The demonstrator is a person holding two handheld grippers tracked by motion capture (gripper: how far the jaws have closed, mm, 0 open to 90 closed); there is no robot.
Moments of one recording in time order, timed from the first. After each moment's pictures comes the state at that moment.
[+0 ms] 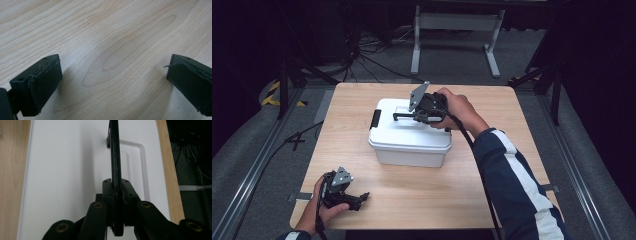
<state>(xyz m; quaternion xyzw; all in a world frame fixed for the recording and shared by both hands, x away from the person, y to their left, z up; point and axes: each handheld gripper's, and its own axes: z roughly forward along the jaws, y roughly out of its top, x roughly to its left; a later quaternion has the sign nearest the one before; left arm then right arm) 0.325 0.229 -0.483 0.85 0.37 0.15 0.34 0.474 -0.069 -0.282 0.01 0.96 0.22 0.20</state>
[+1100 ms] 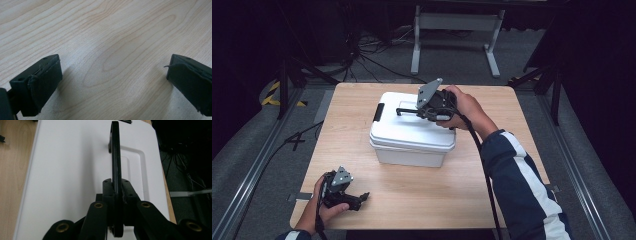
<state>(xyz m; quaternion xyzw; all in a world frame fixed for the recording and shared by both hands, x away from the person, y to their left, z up) 0.325 0.229 -0.483 0.85 0.37 0.14 0.34 0.461 -0.087 -0.262 0.00 0.94 0.26 0.22</state>
